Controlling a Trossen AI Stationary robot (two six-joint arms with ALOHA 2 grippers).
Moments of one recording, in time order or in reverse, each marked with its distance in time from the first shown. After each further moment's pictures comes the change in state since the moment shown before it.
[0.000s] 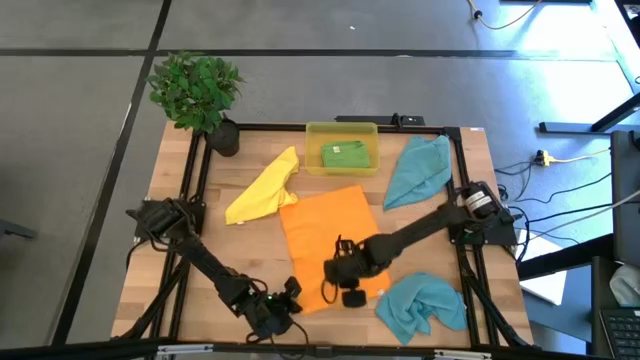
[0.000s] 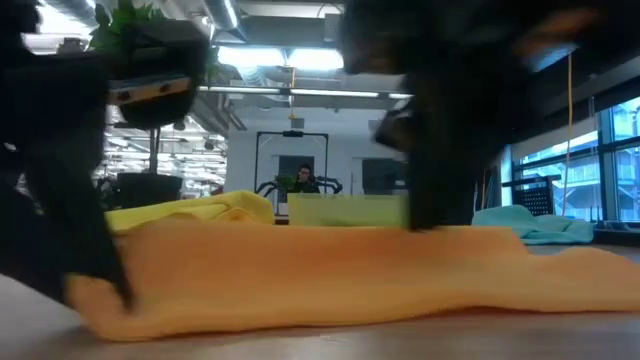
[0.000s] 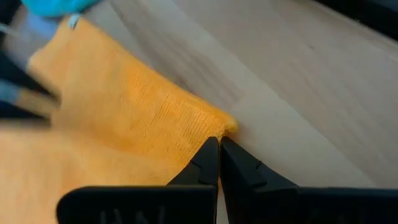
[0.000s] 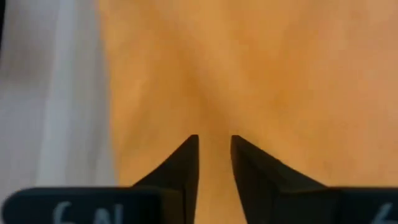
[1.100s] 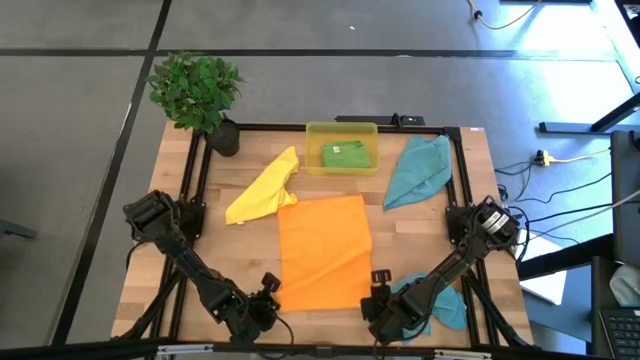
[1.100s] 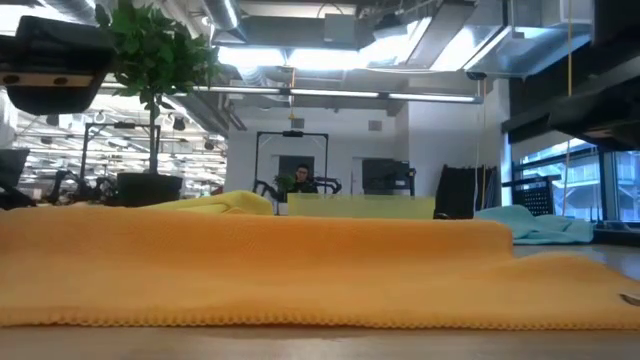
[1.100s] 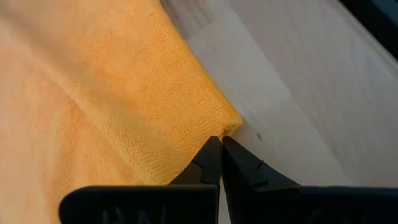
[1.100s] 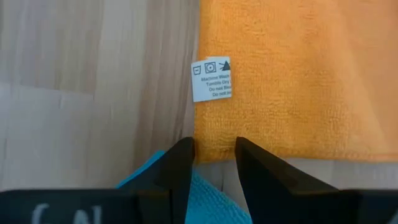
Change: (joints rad) left arm -0.088 -0.114 0.001 -0.335 -0.021 -0.386; right arm 0.356 0.003 -0.082 -0.114 0.266 0.314
